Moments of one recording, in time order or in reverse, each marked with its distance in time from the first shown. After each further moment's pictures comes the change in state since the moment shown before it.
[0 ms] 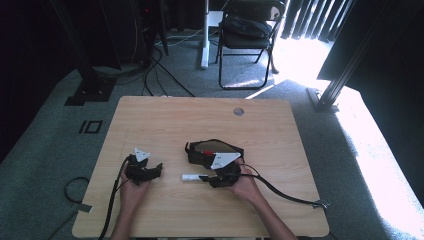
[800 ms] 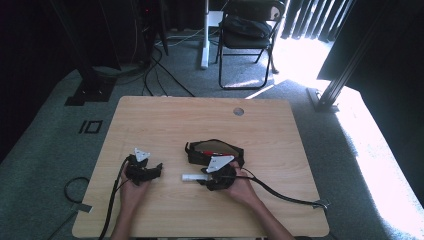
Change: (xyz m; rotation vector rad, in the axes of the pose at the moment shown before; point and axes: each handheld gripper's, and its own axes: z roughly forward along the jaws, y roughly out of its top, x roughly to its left) left arm 0.000 0.000 0.000 0.000 0.000 0.000; right arm 0.002 -0.013 0.024 0.052 0.017 0.007
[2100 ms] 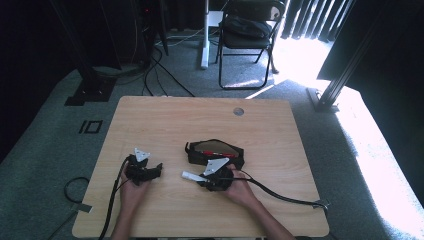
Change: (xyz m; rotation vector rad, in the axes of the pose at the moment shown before) left arm 0.000 0.000 0.000 -0.001 0.000 0.000; right arm 0.000 -0.009 0.016 0.067 0.027 -0.016
